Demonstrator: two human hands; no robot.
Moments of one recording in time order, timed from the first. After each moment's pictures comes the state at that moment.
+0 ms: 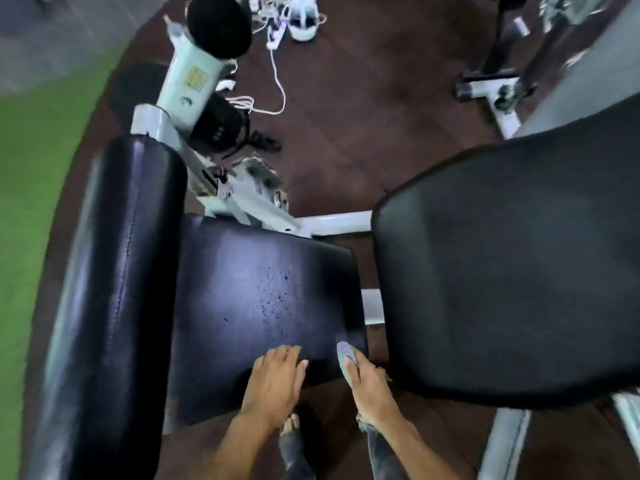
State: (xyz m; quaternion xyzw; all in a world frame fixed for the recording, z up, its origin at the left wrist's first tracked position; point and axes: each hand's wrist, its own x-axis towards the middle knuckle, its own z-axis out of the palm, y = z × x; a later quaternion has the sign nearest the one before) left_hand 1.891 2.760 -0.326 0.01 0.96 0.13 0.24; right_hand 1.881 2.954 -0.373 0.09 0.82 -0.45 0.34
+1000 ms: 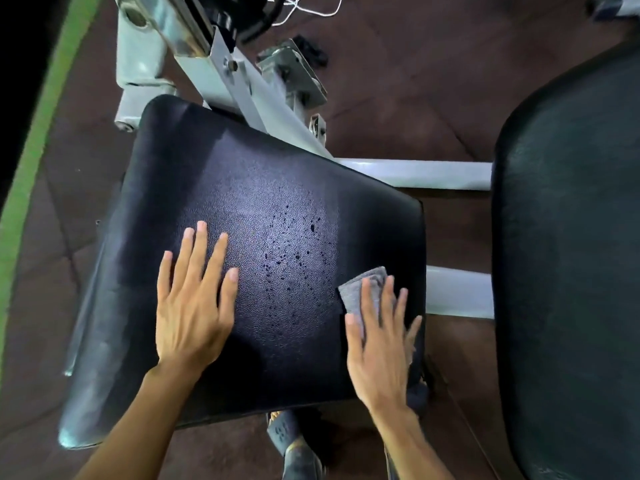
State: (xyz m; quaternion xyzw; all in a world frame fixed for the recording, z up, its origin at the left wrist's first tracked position) left_hand 1.849 2.648 -0.466 -0.17 0.99 0.02 -0.01; right_hand 1.838 2.887 -0.543 -0.03 0.96 -0.24 0.15
